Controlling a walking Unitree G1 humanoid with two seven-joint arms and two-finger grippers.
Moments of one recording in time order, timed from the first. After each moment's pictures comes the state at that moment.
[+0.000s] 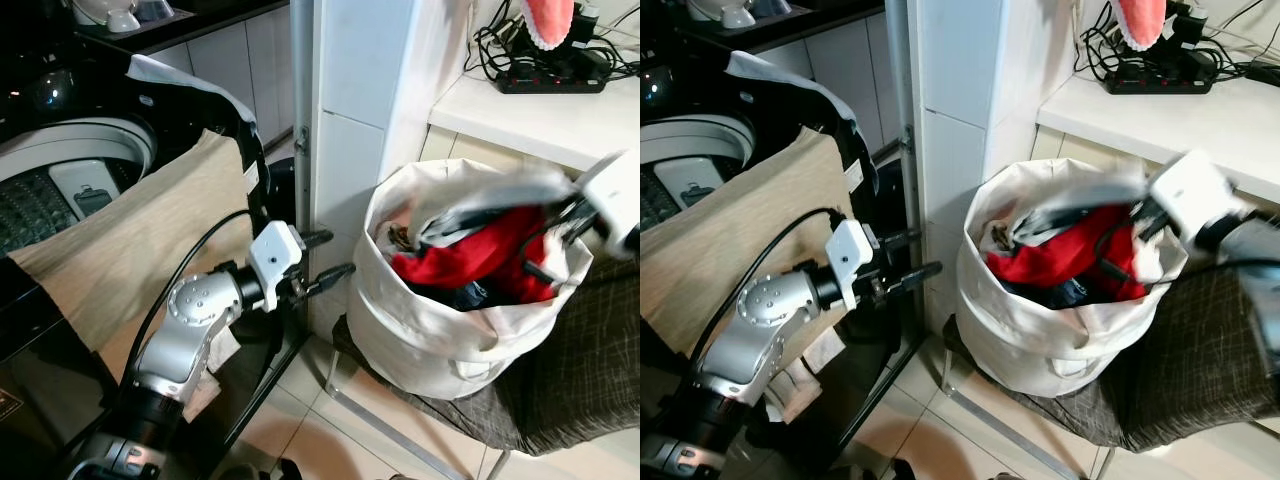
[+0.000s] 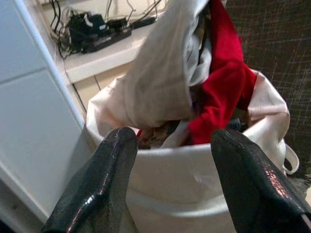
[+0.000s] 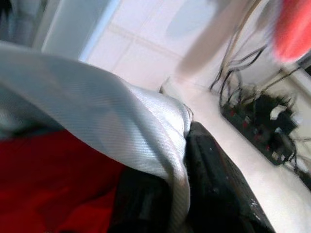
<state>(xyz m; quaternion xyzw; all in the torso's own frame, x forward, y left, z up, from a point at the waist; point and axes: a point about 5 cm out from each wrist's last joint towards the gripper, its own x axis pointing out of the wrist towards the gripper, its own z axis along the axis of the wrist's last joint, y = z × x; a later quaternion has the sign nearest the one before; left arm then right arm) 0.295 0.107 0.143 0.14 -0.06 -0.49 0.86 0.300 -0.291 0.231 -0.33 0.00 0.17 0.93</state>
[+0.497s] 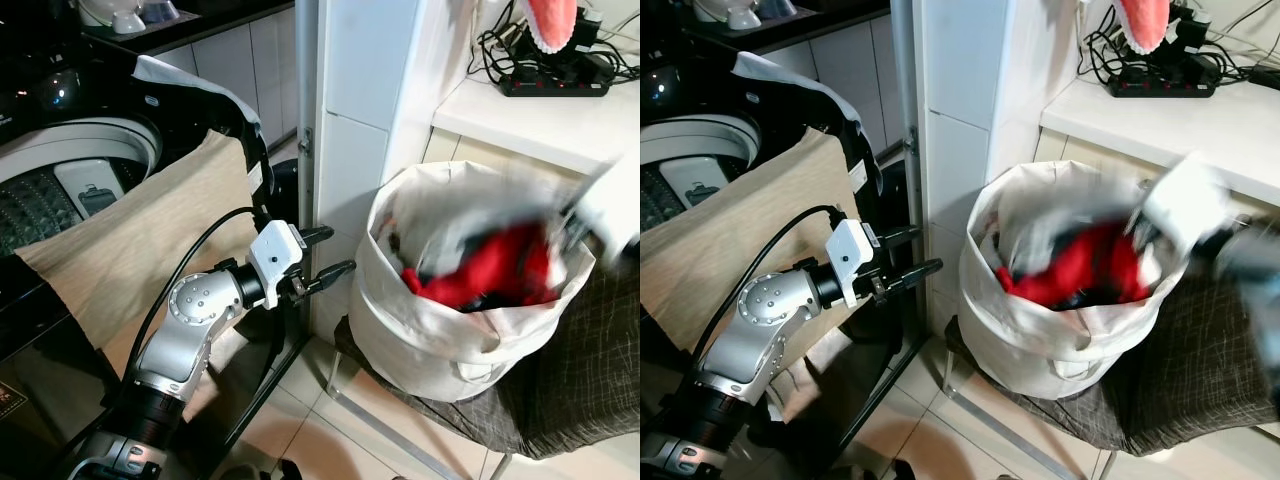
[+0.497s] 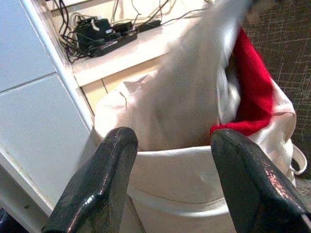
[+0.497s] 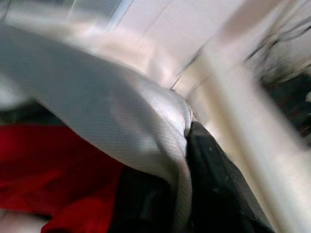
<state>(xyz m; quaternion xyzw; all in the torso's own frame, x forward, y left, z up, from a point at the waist) 0.296 0.108 0.142 0.14 -0.06 -0.48 0.86 0.287 -0.290 0.184 -0.37 0.11 0.20 0.90</state>
